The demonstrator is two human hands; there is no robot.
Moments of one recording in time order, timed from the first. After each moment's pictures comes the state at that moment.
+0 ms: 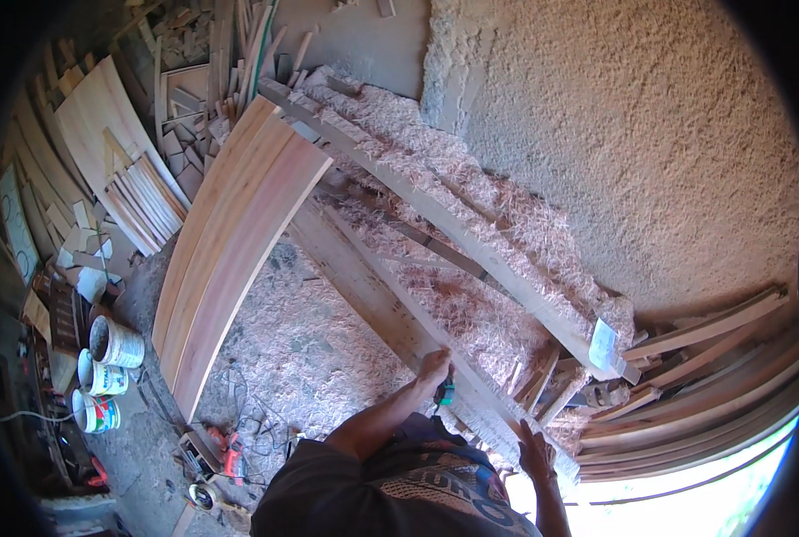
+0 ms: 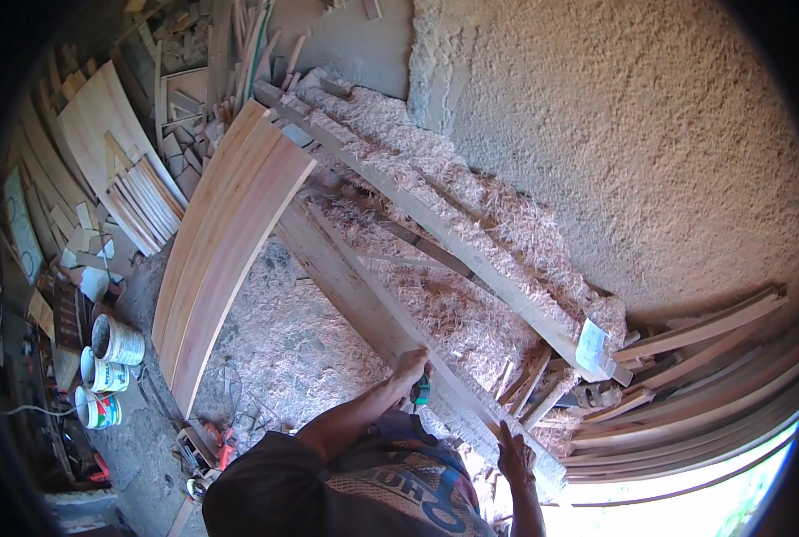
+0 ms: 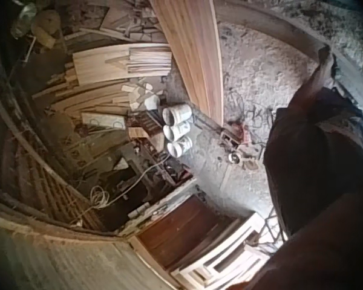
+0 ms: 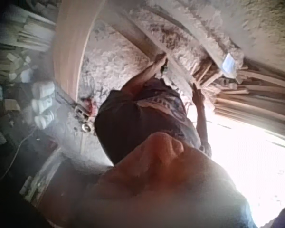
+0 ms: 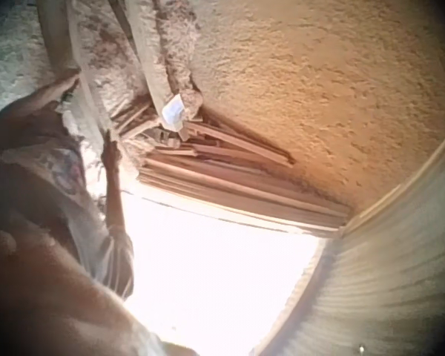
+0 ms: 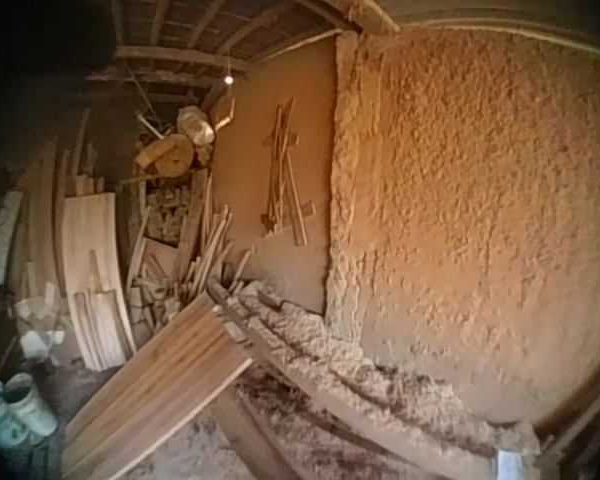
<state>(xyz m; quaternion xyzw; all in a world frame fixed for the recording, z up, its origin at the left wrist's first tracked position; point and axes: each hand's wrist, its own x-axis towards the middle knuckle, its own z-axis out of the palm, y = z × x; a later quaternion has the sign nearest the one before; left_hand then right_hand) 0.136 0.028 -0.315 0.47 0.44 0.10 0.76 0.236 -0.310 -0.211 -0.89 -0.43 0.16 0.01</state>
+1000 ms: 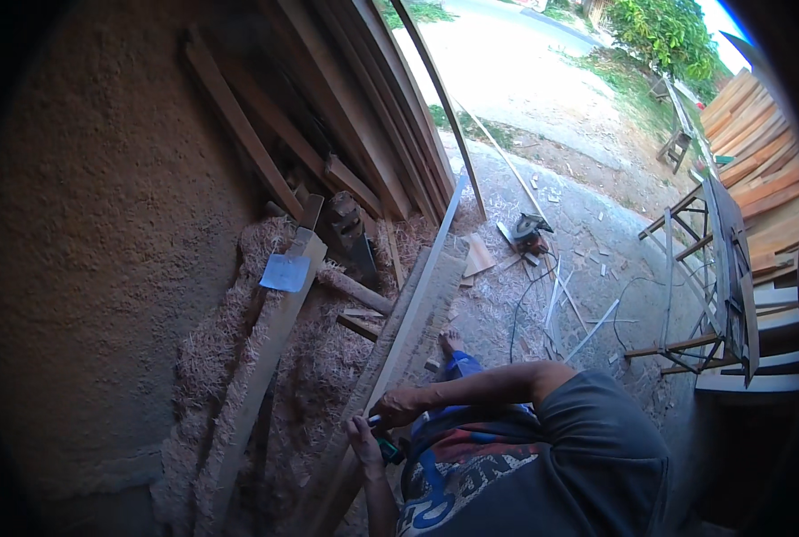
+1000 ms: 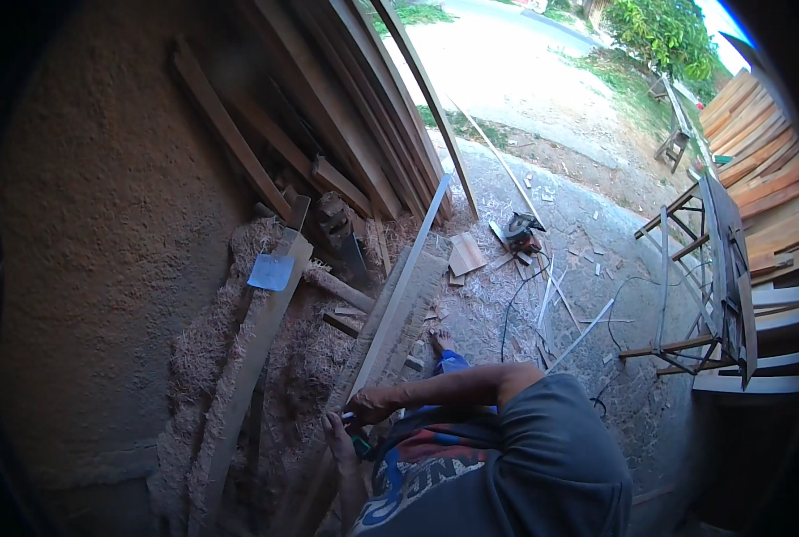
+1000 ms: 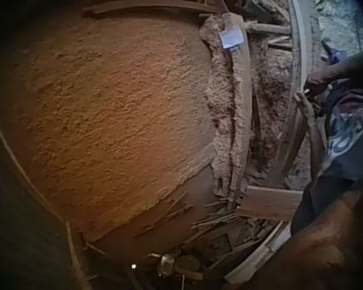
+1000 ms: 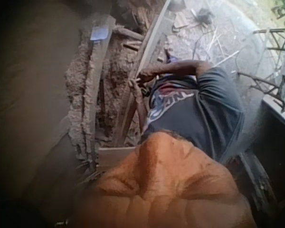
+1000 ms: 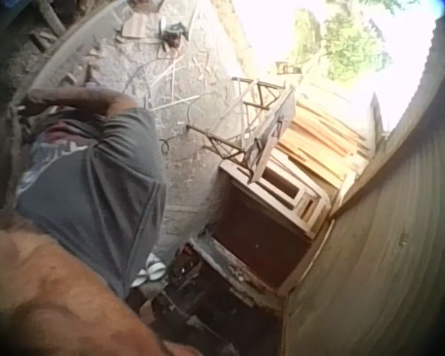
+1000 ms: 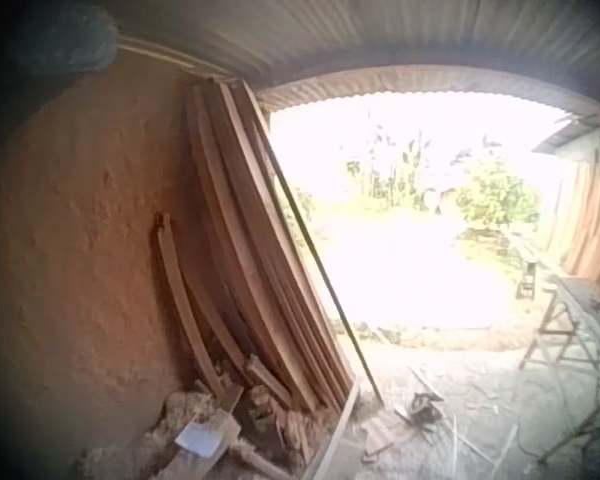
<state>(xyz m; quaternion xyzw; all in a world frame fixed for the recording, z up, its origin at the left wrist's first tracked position) 0.164 -0.015 -0.262 0.76 0.03 -0.20 0.62 0.174 -0.214 -0.226 -0.80 -0.22 0.22 0.51</state>
